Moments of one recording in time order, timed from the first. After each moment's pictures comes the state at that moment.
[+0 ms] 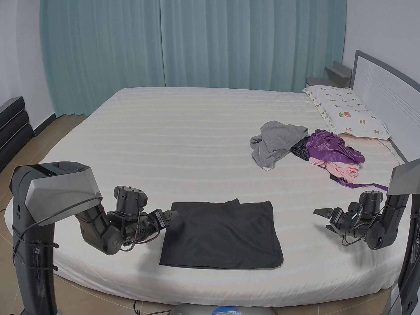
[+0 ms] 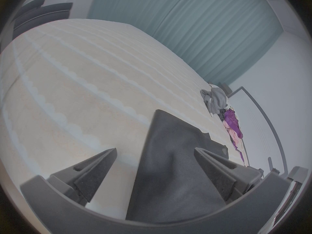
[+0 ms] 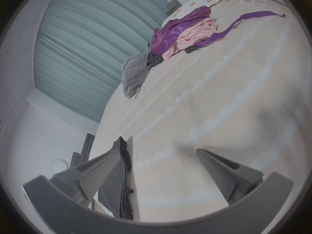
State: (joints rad) left arm -0.31 2.34 -0.78 -0.89 -0.07 -0.71; right arm -0.10 2.36 -0.49 -1.26 0.45 0.66
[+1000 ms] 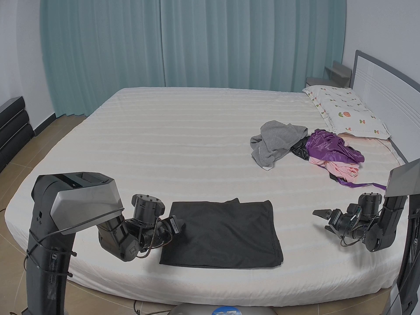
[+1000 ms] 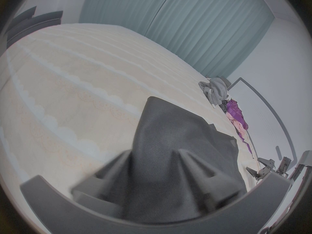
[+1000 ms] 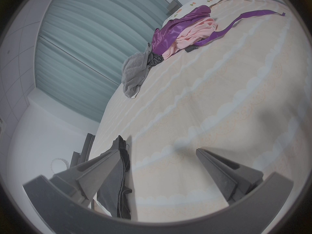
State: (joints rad) left arm -0.38 2.47 -0.87 -0.94 0.00 -0.67; right arm -0.10 2.39 -0.48 -1.30 0.45 0.66
